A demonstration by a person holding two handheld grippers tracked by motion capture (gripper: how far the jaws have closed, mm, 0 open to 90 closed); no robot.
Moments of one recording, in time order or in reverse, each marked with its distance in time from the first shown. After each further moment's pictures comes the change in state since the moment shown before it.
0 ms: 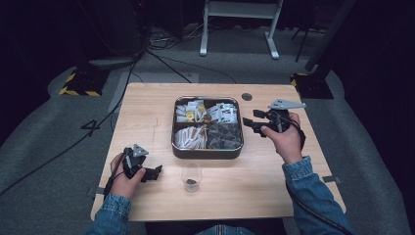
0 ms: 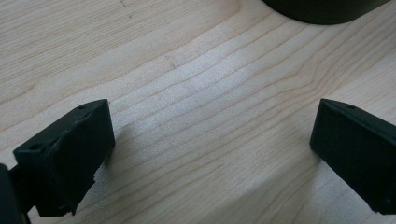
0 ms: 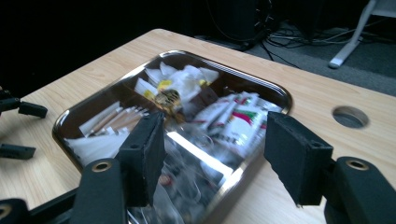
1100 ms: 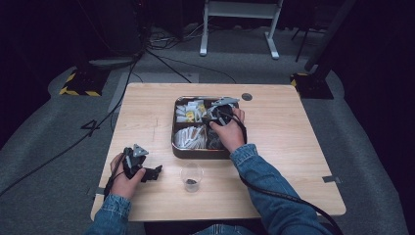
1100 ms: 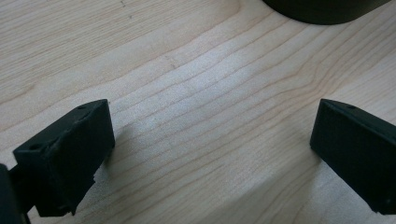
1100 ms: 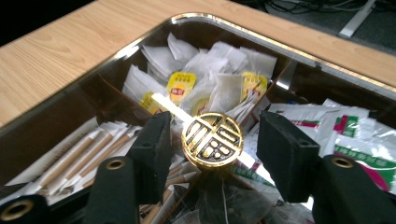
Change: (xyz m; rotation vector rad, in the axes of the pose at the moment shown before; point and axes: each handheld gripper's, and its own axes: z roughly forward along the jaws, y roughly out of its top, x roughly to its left) left arm 0.000 0.000 0.000 0.000 -0.001 0.000; right arm 0.060 0.011 0.158 0.155 -0.062 -0.046
